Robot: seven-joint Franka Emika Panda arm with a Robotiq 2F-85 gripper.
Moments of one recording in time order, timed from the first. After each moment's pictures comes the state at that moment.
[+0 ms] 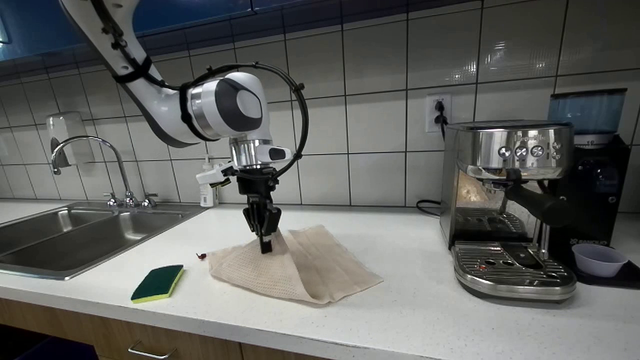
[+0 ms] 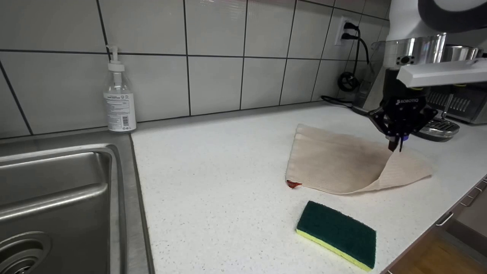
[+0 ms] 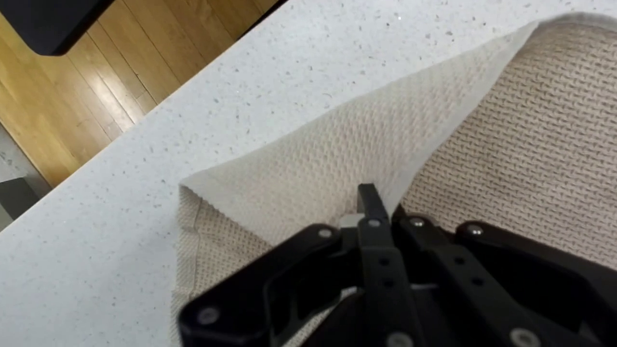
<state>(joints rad) -0.05 0.10 -0.12 -2.37 -0.17 2.30 0.54</state>
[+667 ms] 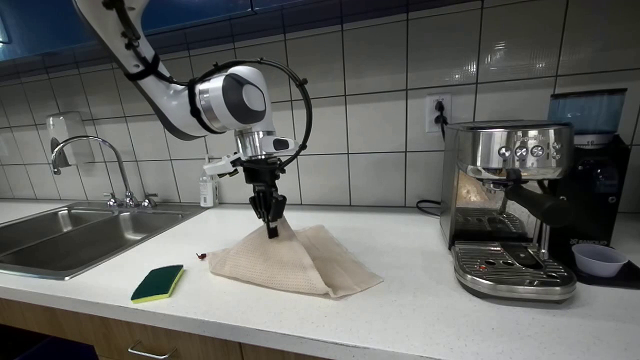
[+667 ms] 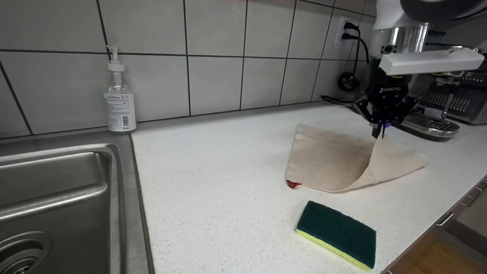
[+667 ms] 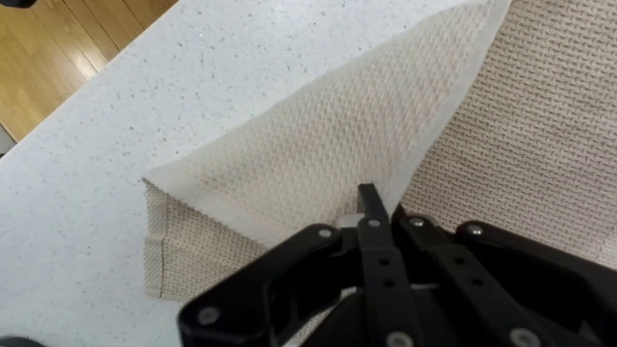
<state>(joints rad) -0.04 0.15 -0.12 -2.27 -0.16 2.30 0.54</state>
